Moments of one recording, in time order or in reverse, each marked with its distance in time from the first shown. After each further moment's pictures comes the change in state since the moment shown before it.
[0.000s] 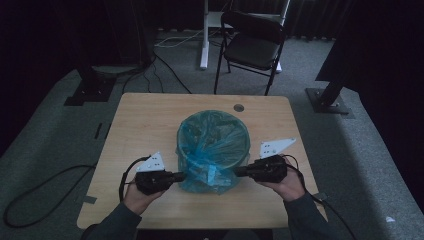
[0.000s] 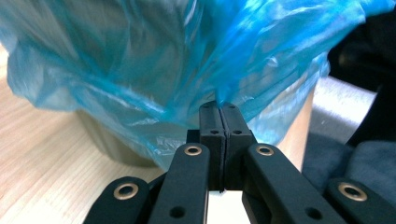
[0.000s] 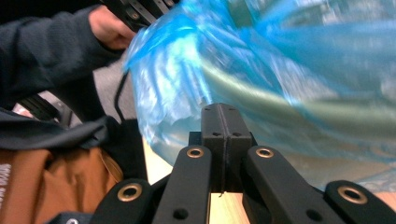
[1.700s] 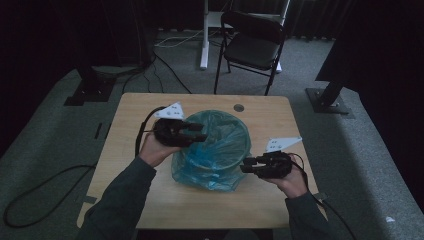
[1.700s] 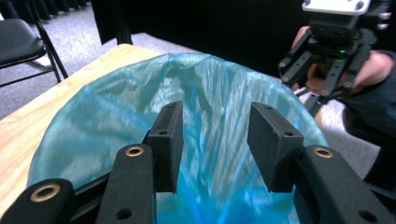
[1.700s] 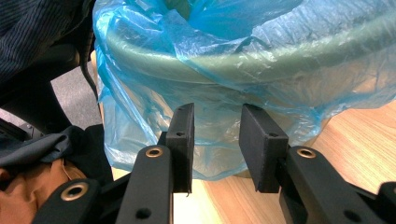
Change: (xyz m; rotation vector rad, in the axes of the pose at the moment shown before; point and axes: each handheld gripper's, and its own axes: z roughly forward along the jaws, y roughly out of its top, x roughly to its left) left arm 0.038 0.142 0.014 -0.059 -0.049 0.123; right arm -0.024 -0.018 -0.007 -0.022 -0.118 0.100
